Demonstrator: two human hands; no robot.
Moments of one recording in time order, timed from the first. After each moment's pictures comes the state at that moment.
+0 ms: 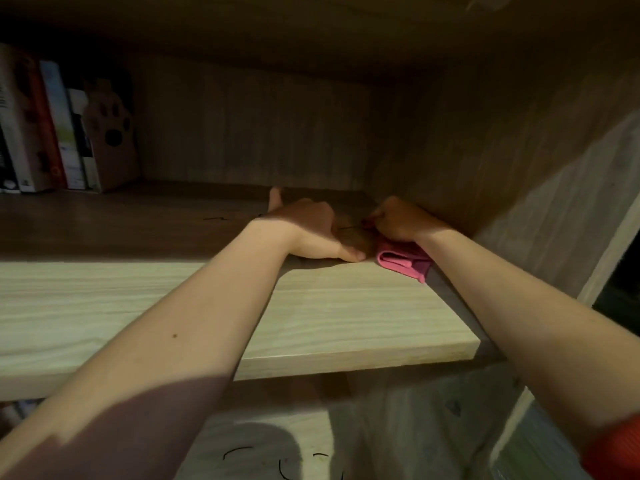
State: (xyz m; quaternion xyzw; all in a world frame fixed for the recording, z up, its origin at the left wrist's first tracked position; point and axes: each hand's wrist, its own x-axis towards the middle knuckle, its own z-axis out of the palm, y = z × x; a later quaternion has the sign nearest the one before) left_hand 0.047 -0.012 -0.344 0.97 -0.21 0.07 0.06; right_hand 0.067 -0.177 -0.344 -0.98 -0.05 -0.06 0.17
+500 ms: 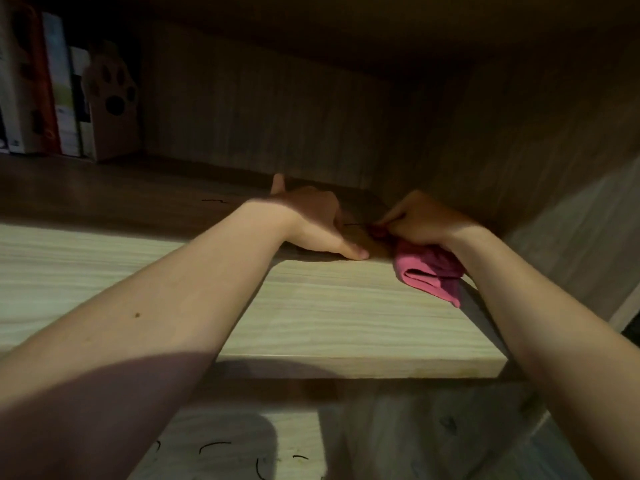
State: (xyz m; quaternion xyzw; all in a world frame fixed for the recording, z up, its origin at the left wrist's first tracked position) left_hand 0.053 -0.004 -0.346 0.97 -0.22 0.04 0.07; right_hand 0.070 -0.185 -0.338 -0.98 -0.08 -0.06 0.18
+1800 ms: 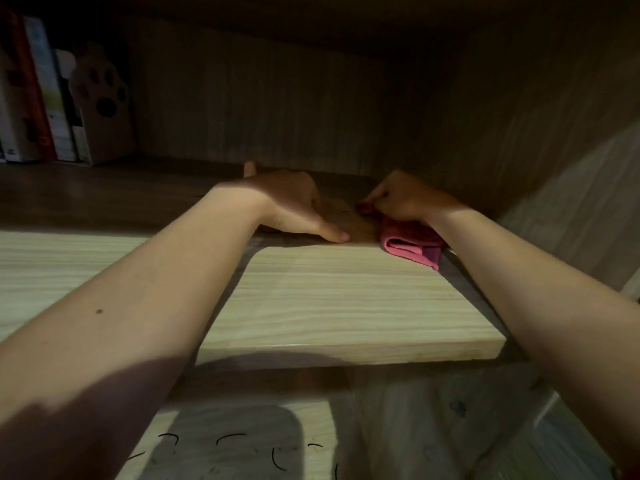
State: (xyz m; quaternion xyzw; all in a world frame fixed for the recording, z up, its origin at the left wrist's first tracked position) left_hand 0.054 0.010 -0.342 0.98 -0.17 0.02 0.09; right_hand 0.076 -0.171 -0.340 -0.98 -0.10 -0.06 0.18
